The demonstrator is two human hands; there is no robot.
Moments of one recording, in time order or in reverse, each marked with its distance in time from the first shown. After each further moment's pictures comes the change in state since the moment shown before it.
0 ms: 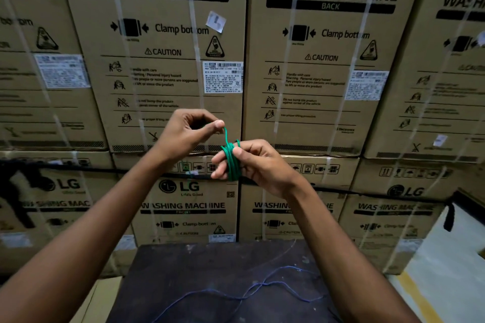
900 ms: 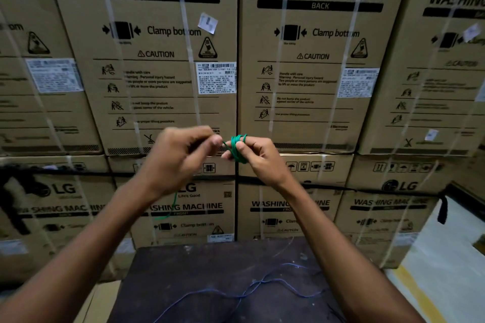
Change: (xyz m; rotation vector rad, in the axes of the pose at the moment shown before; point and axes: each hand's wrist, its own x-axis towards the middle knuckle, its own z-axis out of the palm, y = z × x) left_hand -0.049 0.049 0.012 0.470 -0.015 0.251; right_hand -0.002 0.017 -0.020 -0.455 0.408 -0.084
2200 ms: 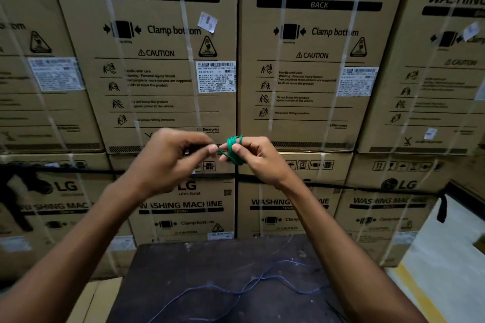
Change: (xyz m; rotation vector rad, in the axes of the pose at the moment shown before) left_hand -0.008 0.000 -0.010 0.037 -0.105 -0.030; right_hand -0.005 -0.009 -0.004 -0.040 -0.107 0.042
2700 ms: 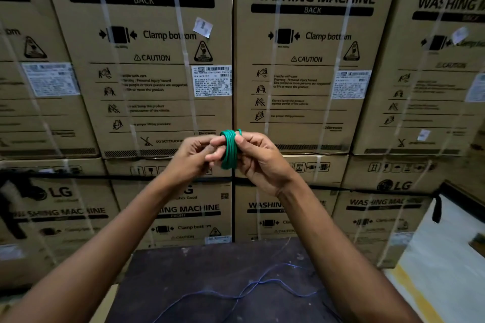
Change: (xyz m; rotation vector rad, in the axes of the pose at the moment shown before) left_hand 0.019 -0.035 0.060 -0.771 -0.022 -0.375; right_hand -0.011 -0.037 0.009 0.750 -0.207 -0.030
